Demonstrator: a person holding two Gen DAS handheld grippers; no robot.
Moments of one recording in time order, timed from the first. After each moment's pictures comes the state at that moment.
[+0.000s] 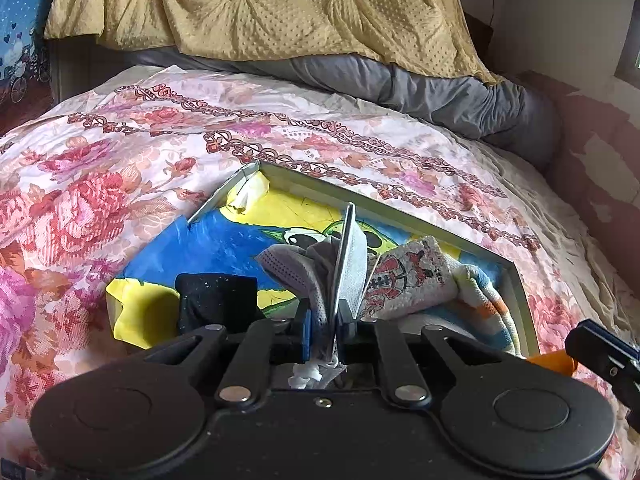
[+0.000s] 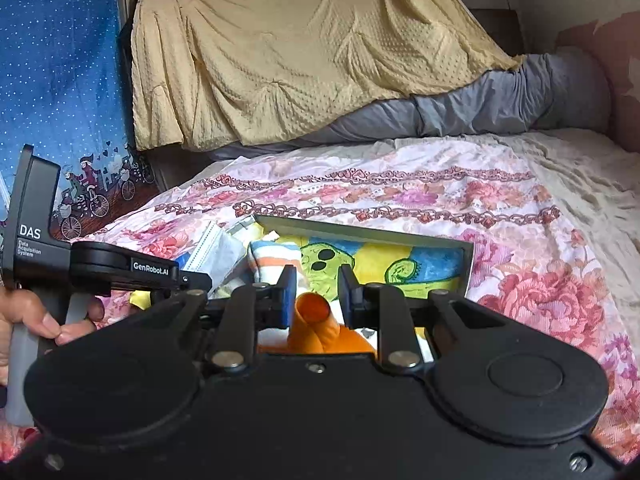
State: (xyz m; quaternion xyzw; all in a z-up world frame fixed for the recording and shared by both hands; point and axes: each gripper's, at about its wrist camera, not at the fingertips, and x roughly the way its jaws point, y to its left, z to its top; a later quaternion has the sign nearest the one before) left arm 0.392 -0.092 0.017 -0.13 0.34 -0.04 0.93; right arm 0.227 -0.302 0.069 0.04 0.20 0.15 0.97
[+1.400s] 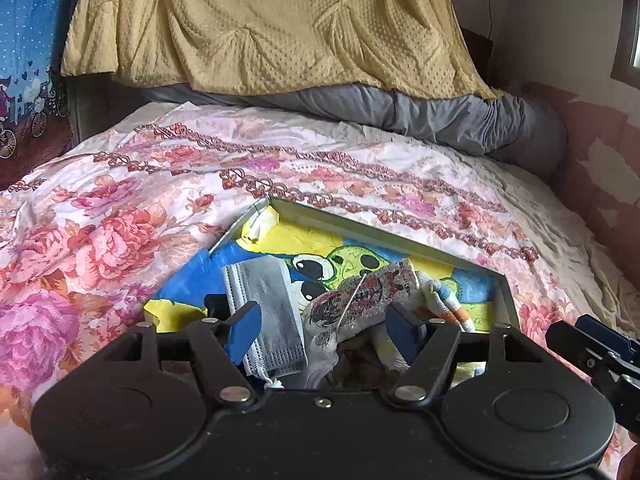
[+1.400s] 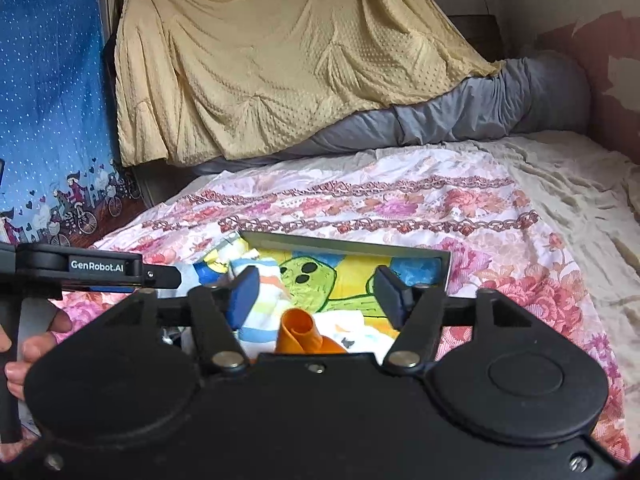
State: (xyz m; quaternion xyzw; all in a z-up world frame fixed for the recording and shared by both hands) left arm 0.352 -0.104 0.059 -0.10 0.31 -0.01 0.95; right arm 0.218 -0.308 0.073 0.06 0.19 0.11 0.97
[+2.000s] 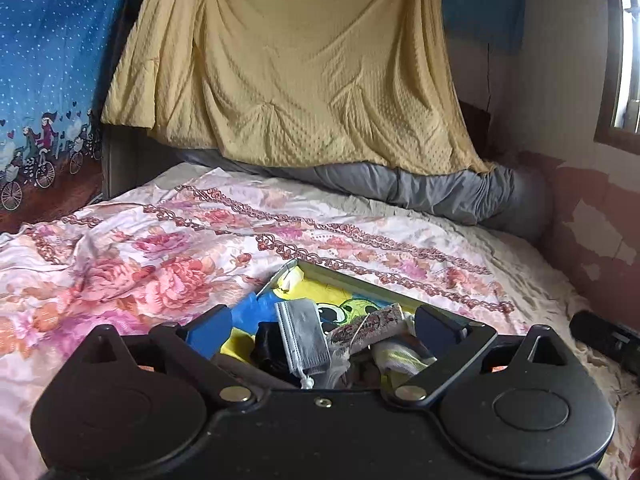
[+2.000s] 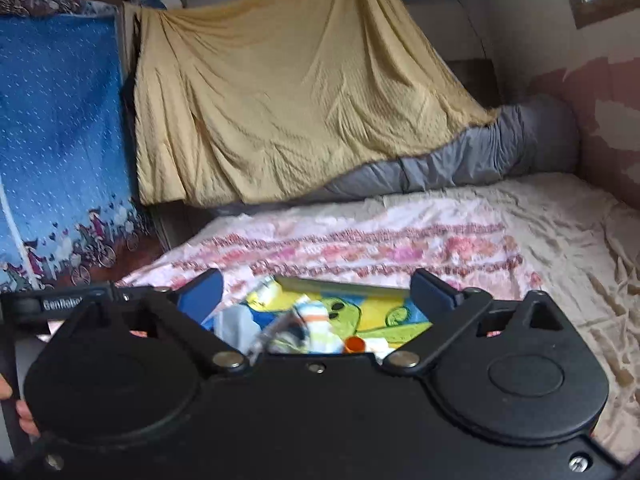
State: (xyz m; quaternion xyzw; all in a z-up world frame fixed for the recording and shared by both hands) left arm 0.234 -0.080 0.118 -0.11 0.21 0.02 0.97; right arm 0.135 -0.294 0.133 0.07 0.13 0.11 0.98
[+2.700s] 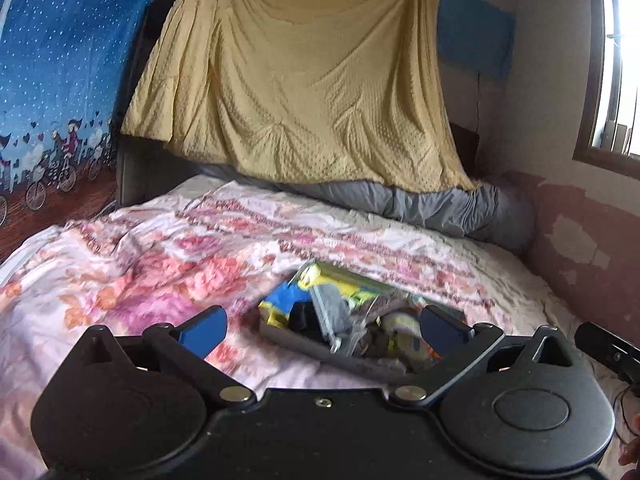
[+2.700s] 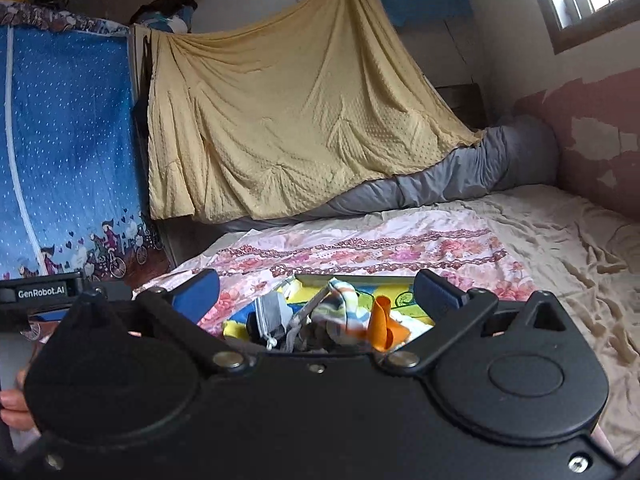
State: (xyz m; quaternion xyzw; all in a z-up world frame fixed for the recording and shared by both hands) left arm 0.110 -0.037 0.128 -0.12 0.19 0.01 0.97; right arm 0.030 -0.270 0.133 0.08 0.09 0.09 0.99
